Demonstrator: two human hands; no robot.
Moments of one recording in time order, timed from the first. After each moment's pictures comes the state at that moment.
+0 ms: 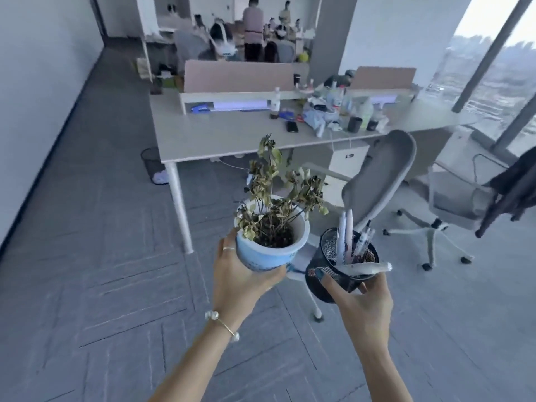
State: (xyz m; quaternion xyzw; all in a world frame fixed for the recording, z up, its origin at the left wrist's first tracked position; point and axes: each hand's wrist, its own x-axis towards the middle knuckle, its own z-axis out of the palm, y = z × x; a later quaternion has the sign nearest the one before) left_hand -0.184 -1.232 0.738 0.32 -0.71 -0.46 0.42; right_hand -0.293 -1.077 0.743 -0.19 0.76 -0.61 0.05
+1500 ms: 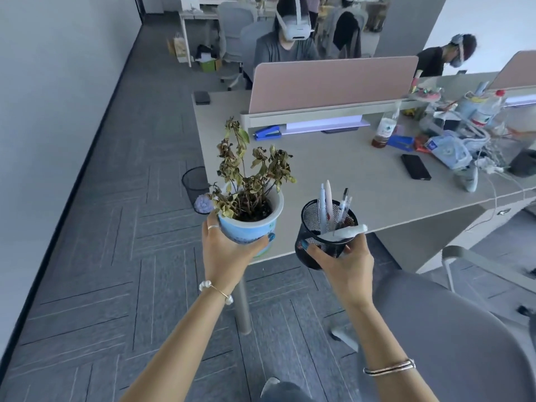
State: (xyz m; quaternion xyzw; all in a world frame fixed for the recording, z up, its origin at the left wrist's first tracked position) left_hand -0.352 -1.971 0.707 0.42 -0.67 -0.42 0.45; right_hand -0.494 -1.834 0.716 -0.25 0.75 -0.59 0.13
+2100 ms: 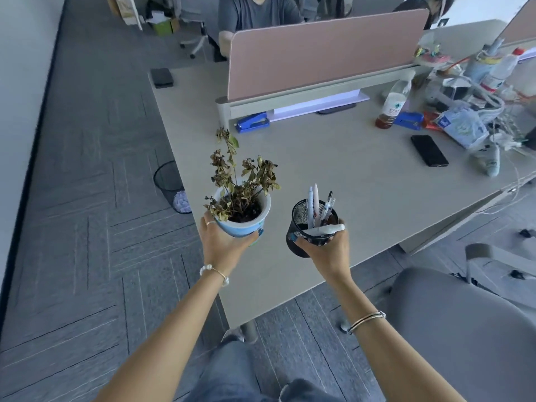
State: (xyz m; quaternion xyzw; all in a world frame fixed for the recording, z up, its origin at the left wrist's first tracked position) left_hand -0.443 -2.163 0.631 0.43 -0.72 -0.42 0.35; right_hand -0.583 -2.012 0.634 -0.20 0.81 -0.53 0.13
